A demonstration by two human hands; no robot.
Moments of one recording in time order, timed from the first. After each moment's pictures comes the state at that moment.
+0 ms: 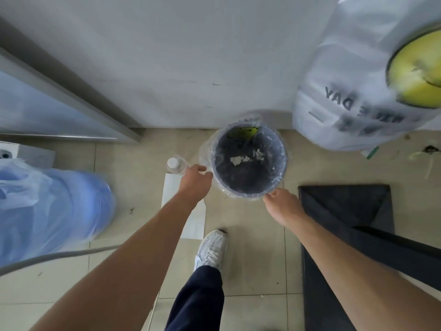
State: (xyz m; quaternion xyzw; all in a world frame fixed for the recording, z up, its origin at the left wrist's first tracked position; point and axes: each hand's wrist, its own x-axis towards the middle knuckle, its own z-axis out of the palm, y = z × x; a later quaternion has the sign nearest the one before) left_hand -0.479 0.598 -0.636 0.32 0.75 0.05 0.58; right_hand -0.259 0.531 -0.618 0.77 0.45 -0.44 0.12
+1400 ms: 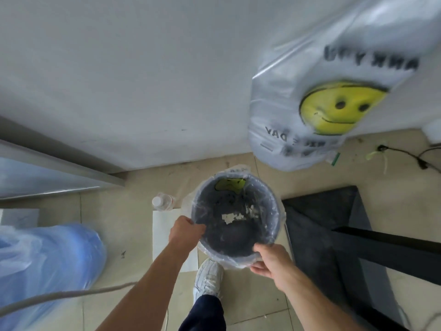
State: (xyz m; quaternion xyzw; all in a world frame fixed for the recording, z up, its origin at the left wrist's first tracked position) left_hand -0.468 0.567 -0.606 0.37 0.74 -0.04 0.56; right_hand -0.271 0.468 -0.568 0.80 -0.05 -0.58 -0.14
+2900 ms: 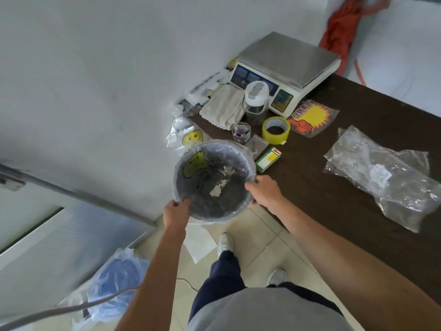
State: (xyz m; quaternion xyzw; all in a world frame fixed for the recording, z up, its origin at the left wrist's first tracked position) left_hand -0.457 0.314 -0.115 0.51 0.68 0.16 0.51; right_hand -0.248 0.175 -0.106 0.81 0.15 -0.41 -0.40
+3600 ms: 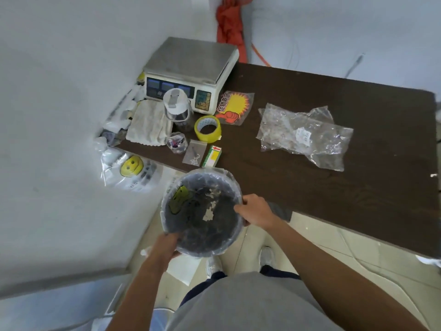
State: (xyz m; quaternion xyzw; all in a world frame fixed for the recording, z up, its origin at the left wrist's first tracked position) left_hand -0.434 0.315 -0.159 0.60 0.54 -0.12 0.58; right_hand -0.272 0.081 -0.125 0.82 0.03 -0.40 -0.41
